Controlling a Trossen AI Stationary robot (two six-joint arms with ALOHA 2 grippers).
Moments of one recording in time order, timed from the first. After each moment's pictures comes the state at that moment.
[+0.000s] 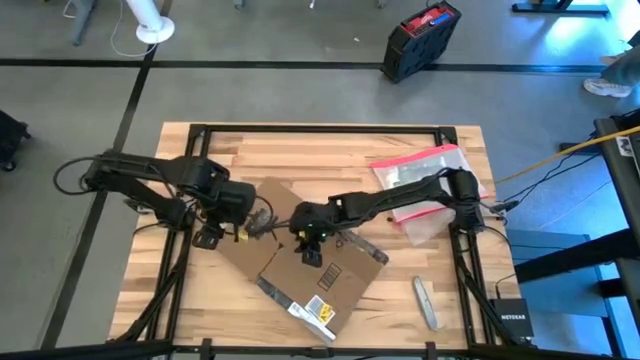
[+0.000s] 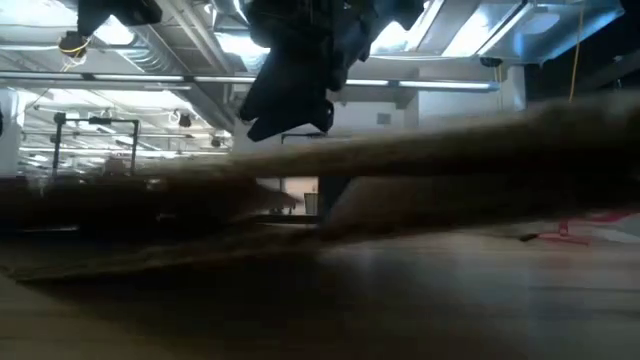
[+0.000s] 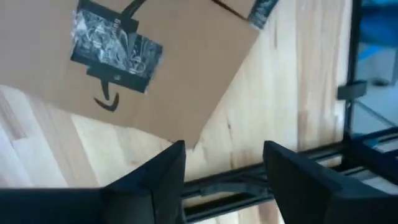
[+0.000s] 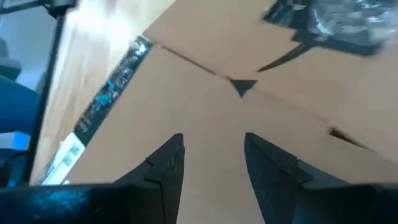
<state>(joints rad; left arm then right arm) -0.16 1.33 1.40 -1.57 0.18 -0.01 0.12 2.03 1.56 -0.40 -0.19 0.25</state>
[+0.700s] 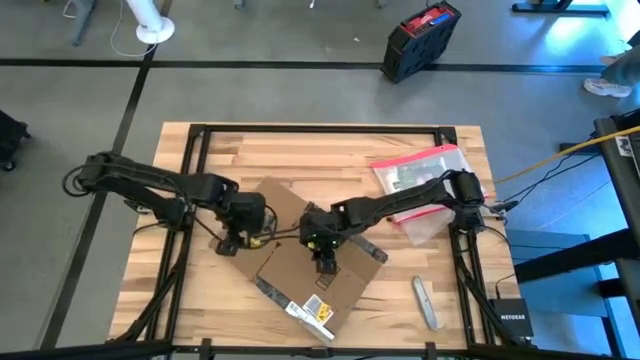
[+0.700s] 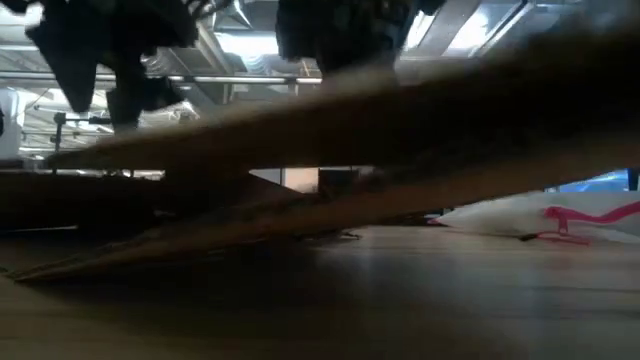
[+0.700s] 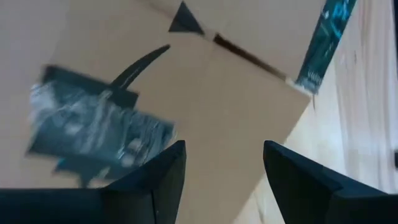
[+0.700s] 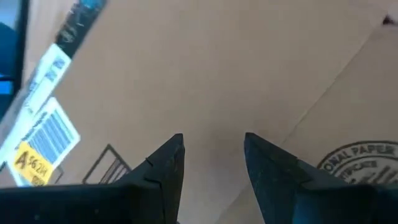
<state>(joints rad) -0.12 1.28 0.93 -0.95 0.21 0.03 0.17 2.00 1.55 -0.61 -0.19 0.20</state>
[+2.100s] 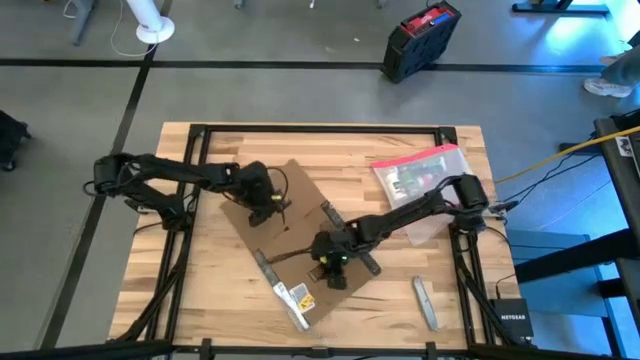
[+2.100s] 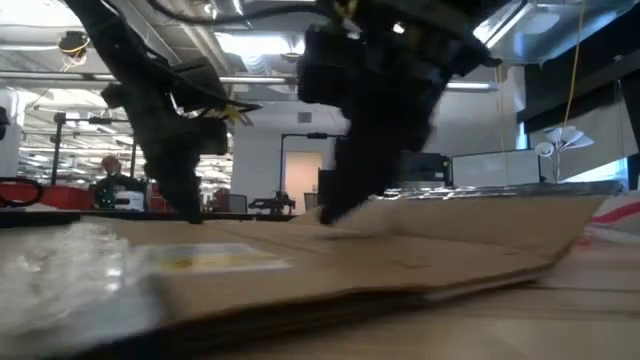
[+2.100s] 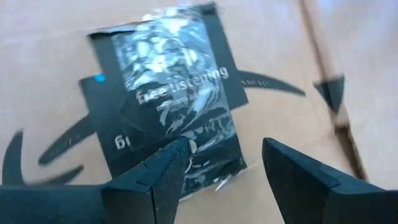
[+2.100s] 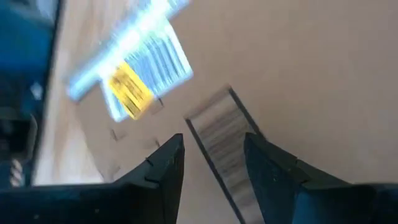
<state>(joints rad) 0.35 1.42 0.55 -0.24 0.24 -0.08 0.24 1.99 1.23 -0.17 -0.28 0.35</state>
